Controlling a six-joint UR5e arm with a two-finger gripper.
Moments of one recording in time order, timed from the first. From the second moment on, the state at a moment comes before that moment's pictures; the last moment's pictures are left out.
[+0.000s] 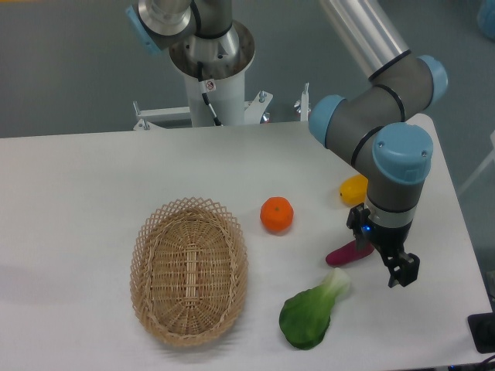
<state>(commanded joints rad) 2.61 -2.11 -1.40 -0.96 1.52 1.68</state>
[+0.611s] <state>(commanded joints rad) 2.63 -2.09 -1.46 -0.94 1.52 1.68</state>
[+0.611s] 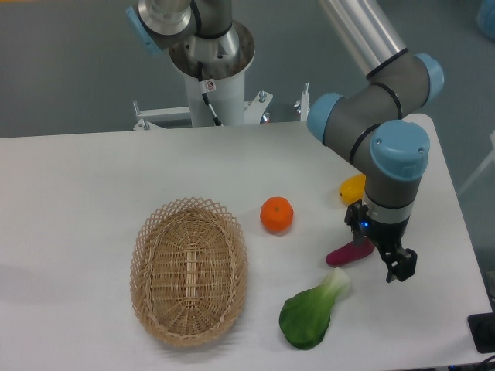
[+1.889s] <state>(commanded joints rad) 2.64 -2.18 -1.62 -0.84 1.69 1.71</state>
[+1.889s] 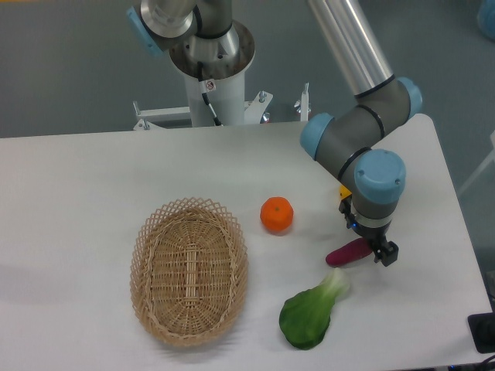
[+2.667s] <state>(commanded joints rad) 2.64 -2.19 -1.58 -0.84 1.64 1.71</state>
